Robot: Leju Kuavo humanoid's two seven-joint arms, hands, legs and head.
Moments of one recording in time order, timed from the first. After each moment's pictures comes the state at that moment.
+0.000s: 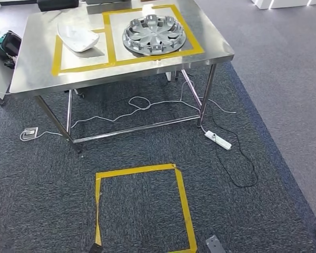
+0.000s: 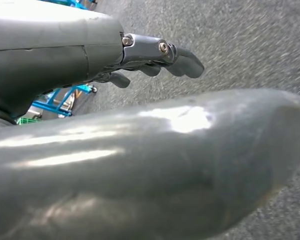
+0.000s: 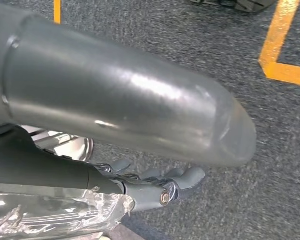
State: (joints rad) left arm -0.07 -0.32 0.85 -0.14 -1.31 0.50 0.26; right arm -0.05 0.07 -0.07 -0.21 0.57 -0.49 -0.07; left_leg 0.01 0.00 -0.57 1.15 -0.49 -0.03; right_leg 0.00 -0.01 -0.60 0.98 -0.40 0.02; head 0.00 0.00
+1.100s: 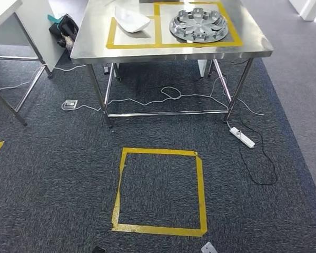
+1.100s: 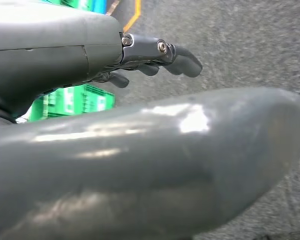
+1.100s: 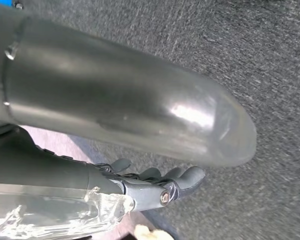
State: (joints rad) left arm -0.07 -0.32 0.80 -0.14 -1.31 0.44 0.33; right arm -0.04 0.07 -0.02 -0.19 0.71 -0.51 0.04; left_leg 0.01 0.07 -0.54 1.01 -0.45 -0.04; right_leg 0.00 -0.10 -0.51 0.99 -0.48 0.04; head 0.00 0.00
